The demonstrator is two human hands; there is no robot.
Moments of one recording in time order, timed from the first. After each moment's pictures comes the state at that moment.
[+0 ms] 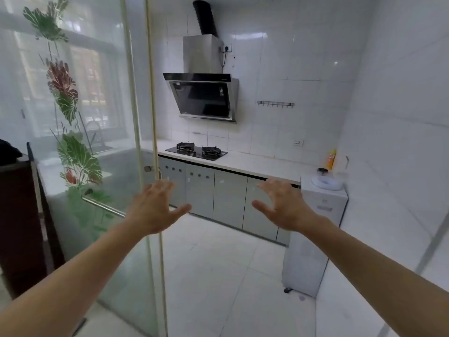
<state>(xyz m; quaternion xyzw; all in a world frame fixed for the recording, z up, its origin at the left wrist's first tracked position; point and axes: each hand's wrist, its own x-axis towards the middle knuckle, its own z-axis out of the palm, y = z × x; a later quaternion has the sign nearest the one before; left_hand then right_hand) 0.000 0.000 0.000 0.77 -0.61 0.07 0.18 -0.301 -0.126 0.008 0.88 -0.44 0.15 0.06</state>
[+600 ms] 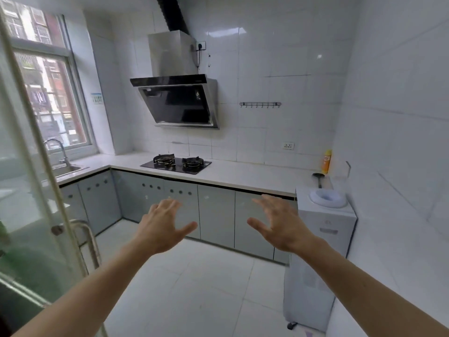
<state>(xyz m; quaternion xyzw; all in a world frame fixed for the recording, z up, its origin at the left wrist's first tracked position) -0.027 -0.303 -0.007 0.75 -0.64 0.03 0.17 -0.316 -0.381 -0.010 0.85 -0.49 0.18 -0.01</state>
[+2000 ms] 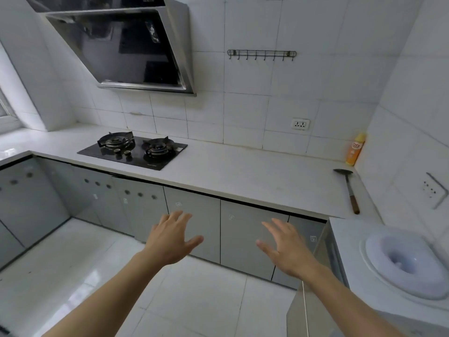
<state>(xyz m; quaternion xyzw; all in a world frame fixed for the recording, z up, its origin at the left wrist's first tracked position) 0.042 -0.951 -0.143 0.73 -0.68 -0.05 0.09 -0.263 -0.995 -0.166 0.80 -0.58 0.10 -0.13</state>
